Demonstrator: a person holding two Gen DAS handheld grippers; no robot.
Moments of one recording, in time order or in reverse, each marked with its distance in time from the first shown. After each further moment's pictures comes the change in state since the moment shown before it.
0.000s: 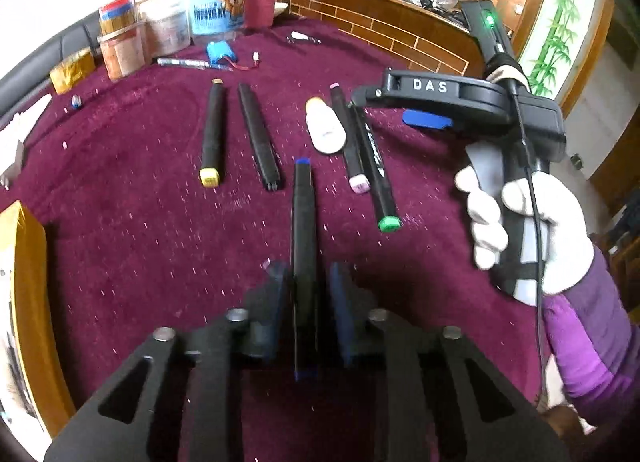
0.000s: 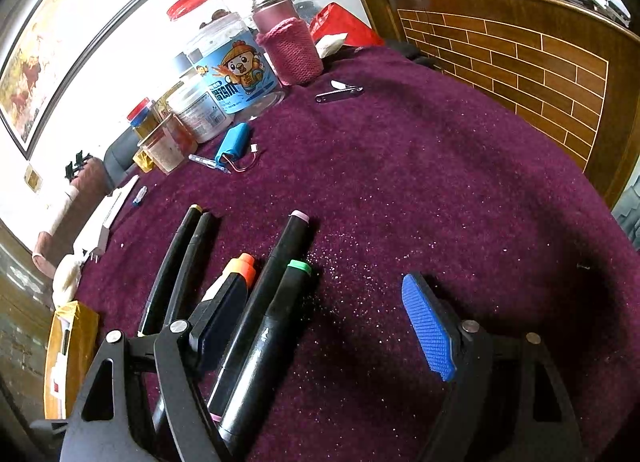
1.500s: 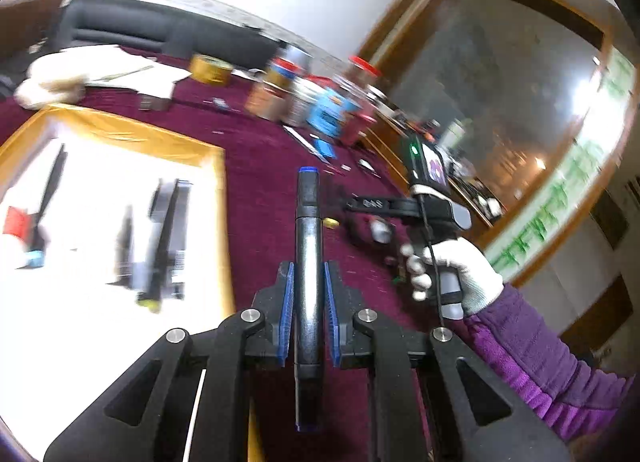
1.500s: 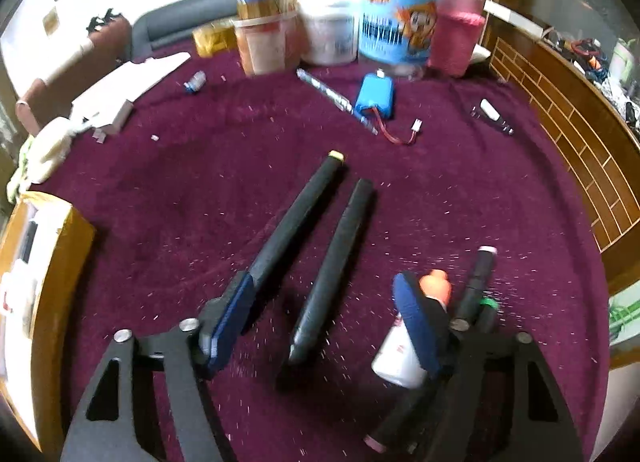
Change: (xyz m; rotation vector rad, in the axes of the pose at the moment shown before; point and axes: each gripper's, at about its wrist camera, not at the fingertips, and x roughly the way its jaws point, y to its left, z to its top) left arm -0.134 0.105 -0.105 -0.432 -0.425 -0.151; right arm 0.057 0.163 -0.010 -0.442 0.218 -0.160
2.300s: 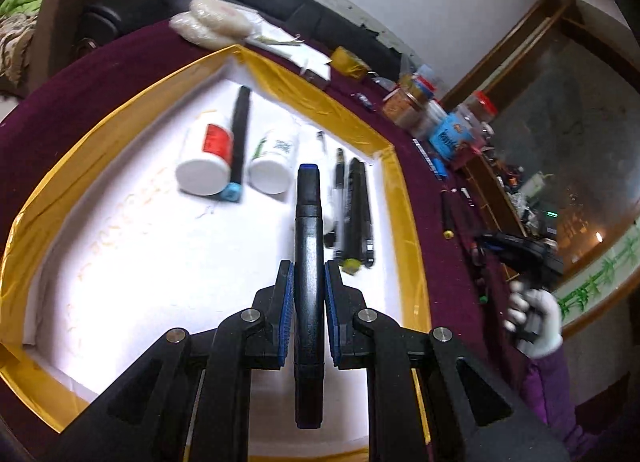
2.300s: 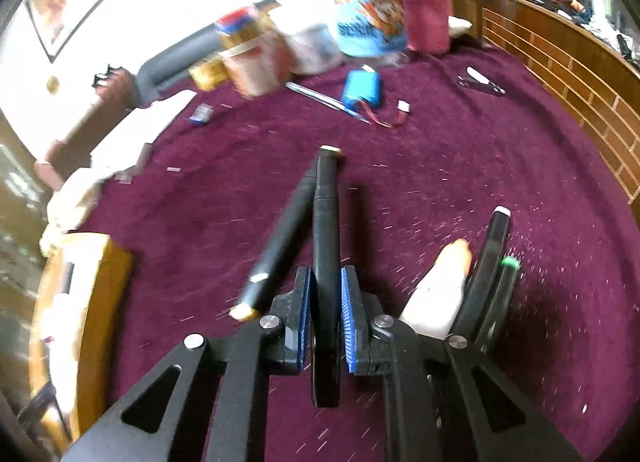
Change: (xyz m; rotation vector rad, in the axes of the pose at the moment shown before) left arm -0.064 0.112 -0.031 -0.295 -0.027 0.253; right arm -0.031 -0.030 -0.027 0.164 -0.085 0.206
